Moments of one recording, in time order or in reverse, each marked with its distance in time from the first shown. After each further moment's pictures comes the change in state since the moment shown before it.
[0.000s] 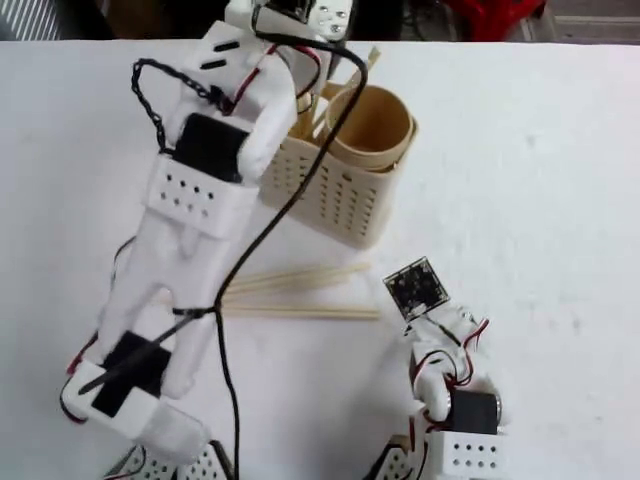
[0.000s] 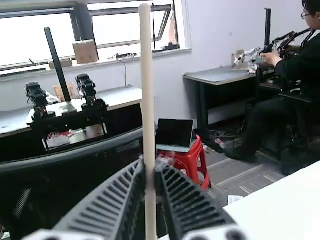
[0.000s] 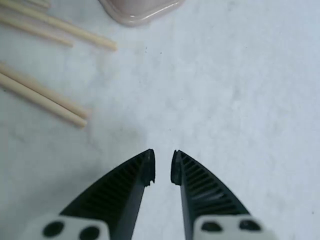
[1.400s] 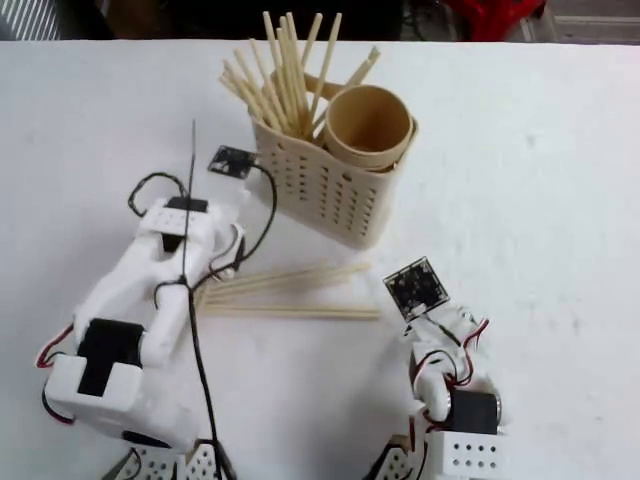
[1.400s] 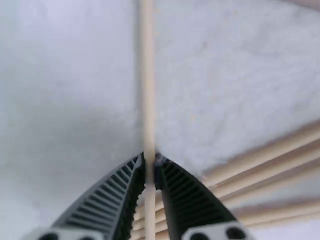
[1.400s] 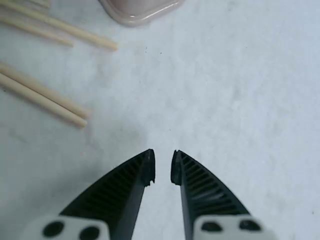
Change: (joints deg) left arm -18.6 2.1 63.0 18.7 0.0; right arm 0.0 0.0 0.0 0.0 0.0
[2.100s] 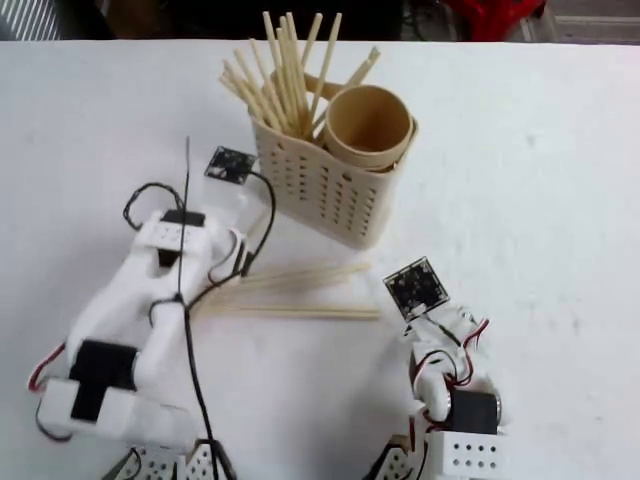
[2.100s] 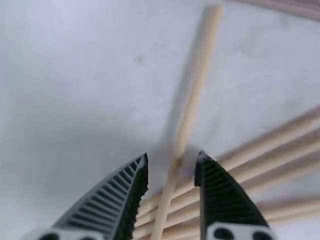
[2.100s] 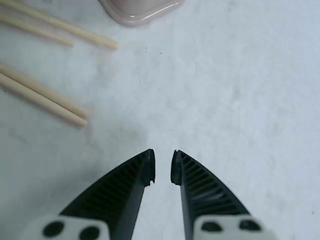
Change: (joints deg) left arm 1.5 -4.5 6.2 -5.4 -0.1; right arm 0.0 0.0 0.0 0.0 0.0
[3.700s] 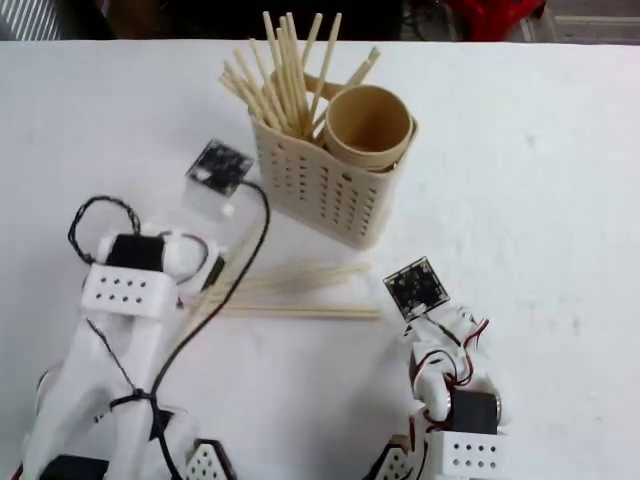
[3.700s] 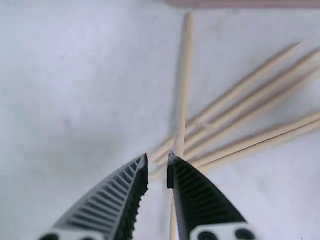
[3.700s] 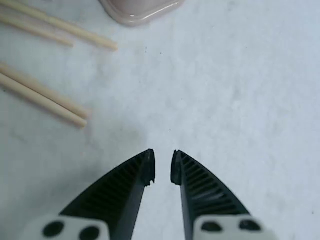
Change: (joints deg) left arm -3.2 -33.8 8.6 16.0 -12.8; right arm 0.0 0.0 0.0 0.0 0.0
